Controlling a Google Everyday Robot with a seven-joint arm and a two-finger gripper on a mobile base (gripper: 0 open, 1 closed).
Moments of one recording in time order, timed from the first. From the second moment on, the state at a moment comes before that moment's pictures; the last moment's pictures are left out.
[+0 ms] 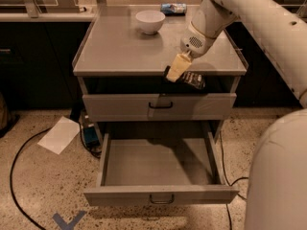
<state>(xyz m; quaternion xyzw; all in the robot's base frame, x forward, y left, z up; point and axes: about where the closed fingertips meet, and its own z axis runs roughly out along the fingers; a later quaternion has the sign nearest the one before) 0.656 -0.075 0.856 -0.54 0.81 0.15 0.15</state>
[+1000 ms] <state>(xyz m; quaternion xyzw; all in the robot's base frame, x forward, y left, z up) 0.645 -0.067 0.844 -0.56 0.80 0.16 0.18</state>
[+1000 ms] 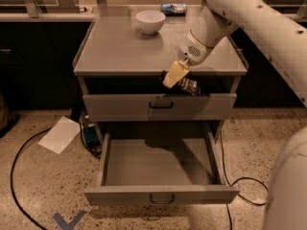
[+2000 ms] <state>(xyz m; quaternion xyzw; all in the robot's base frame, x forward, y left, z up) 0.577 -0.030 0.680 -0.56 0.76 0.24 0.20</state>
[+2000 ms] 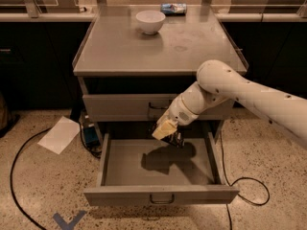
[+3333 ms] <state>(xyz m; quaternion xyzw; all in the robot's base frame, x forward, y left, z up) 0.560 -0.012 0.555 -0.57 0.74 0.28 0.22</state>
